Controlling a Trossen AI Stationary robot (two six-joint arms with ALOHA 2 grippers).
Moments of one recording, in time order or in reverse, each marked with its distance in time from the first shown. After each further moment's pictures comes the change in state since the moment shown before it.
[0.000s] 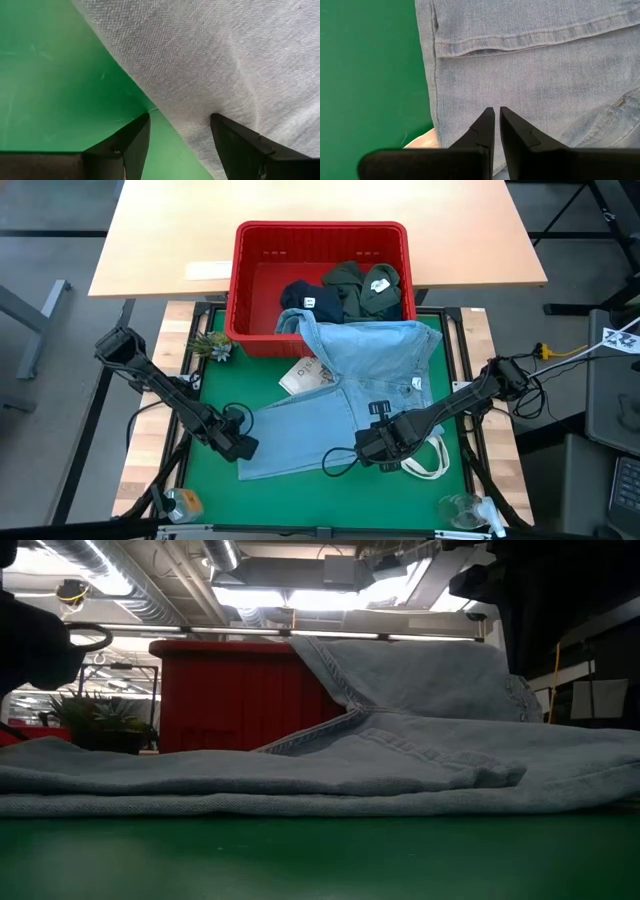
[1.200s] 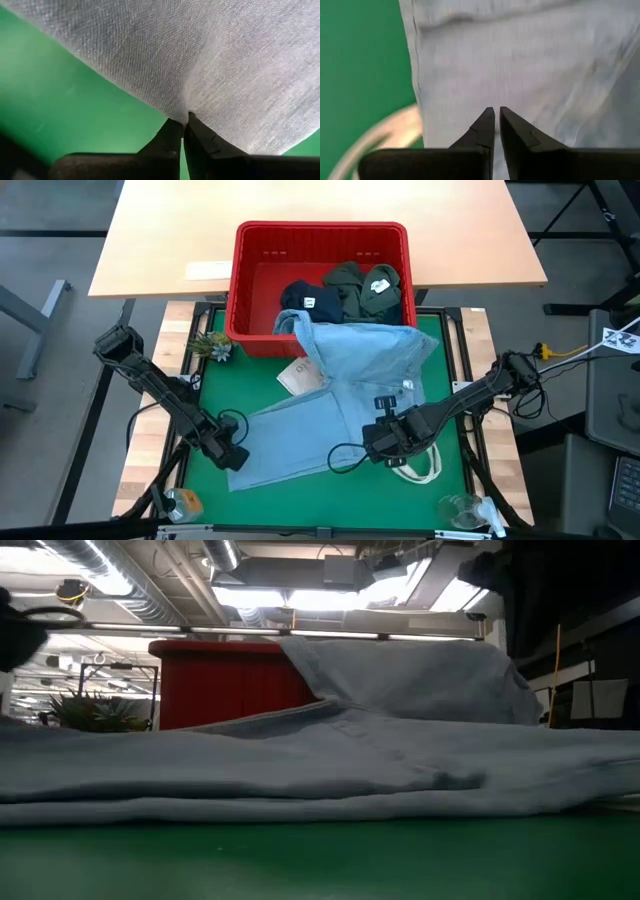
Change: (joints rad) left arm -0.103 -0.031 0.079 -0.154 0.176 -0.035; right arm 0.006 -0.108 -0.083 0.034 0.054 -0.002
